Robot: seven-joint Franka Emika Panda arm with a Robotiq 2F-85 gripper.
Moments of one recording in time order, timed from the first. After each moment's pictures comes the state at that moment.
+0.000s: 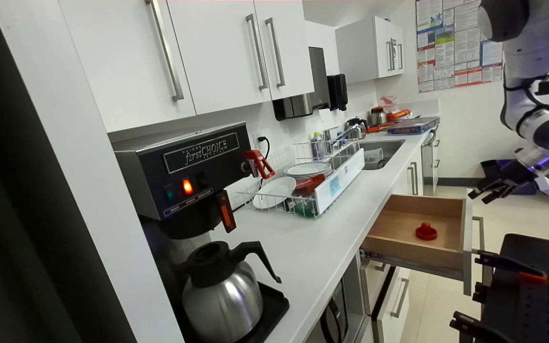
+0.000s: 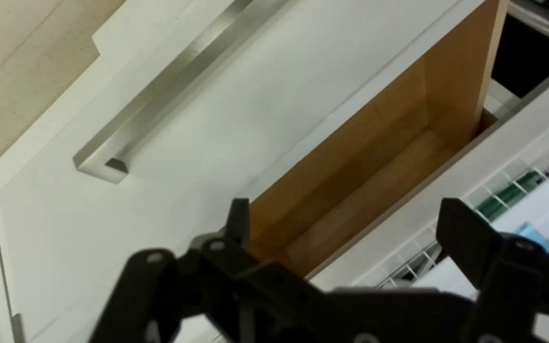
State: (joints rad) arm -0.92 0.77 -0.43 -1.99 1.43 2.06 -1.89
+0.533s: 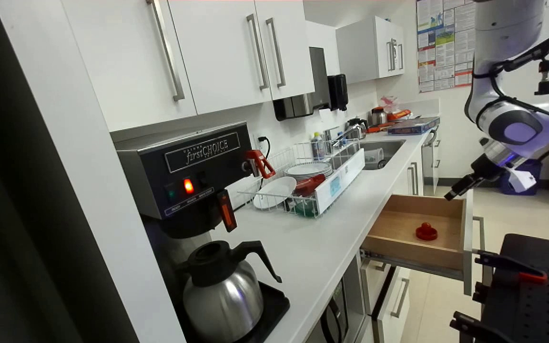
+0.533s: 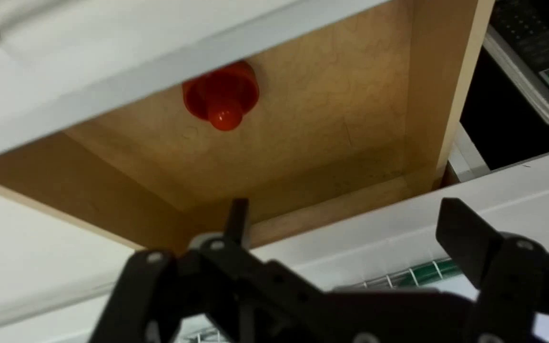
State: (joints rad) arm -0.68 0.52 -0.41 -2.28 1.63 2.35 -2.28
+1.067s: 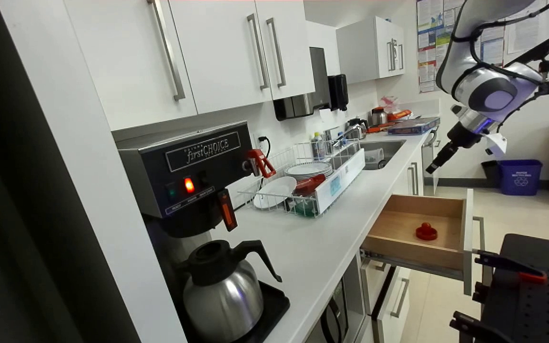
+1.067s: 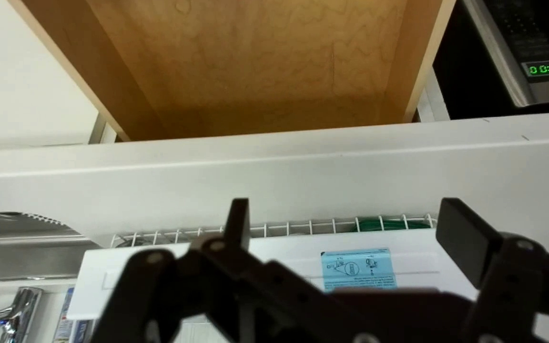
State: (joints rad) arm -0.49 0.24 -0.45 -2.36 1.45 2.52 -2.24
